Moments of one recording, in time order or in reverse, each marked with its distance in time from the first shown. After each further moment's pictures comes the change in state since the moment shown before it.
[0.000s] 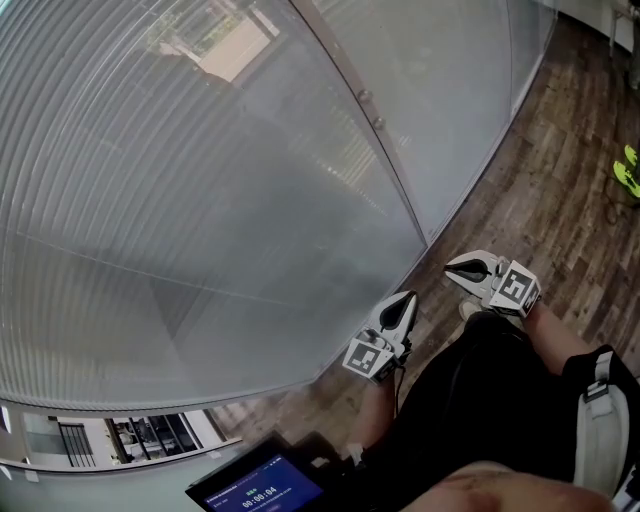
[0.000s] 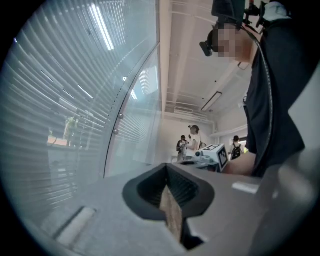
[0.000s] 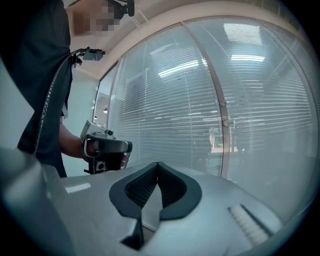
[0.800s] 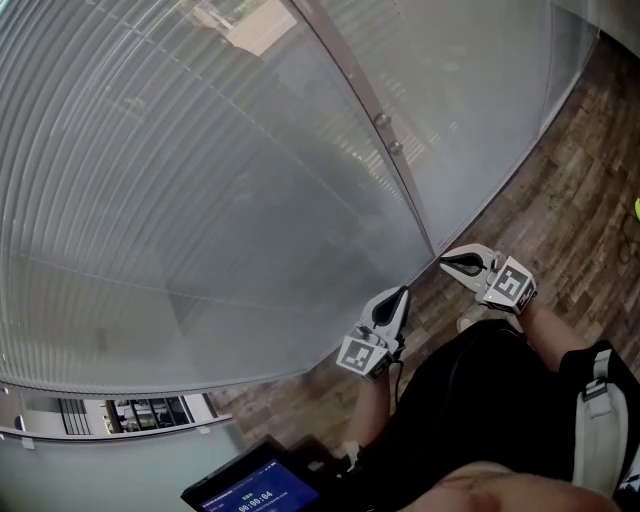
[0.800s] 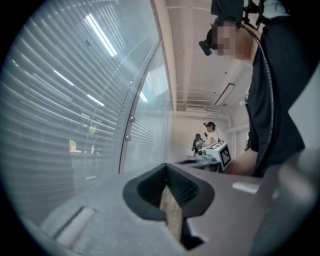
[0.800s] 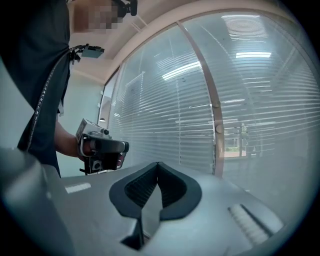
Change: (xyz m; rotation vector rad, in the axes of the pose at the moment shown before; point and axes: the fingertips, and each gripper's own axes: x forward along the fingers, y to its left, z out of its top) left arm 0.055 0.078 0.024 0.032 -0.001 0.180; right arm 0.046 -0.101 0.029 -0.021 -0.014 0.101
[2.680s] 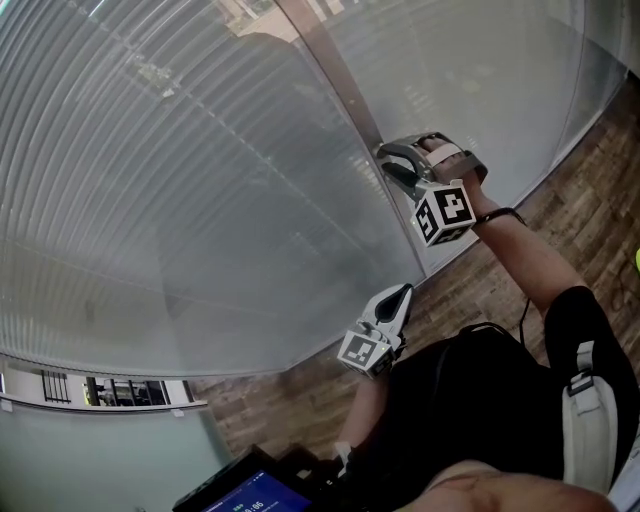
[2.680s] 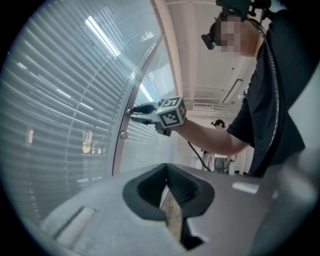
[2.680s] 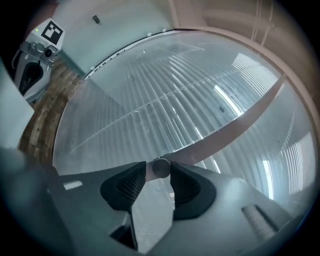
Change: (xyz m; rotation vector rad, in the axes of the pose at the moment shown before) left arm 0.085 0.030 0.003 -0.022 -0.022 0.090; right arm 0.133 -0.197 0.166 -1.103 0.322 -0.268
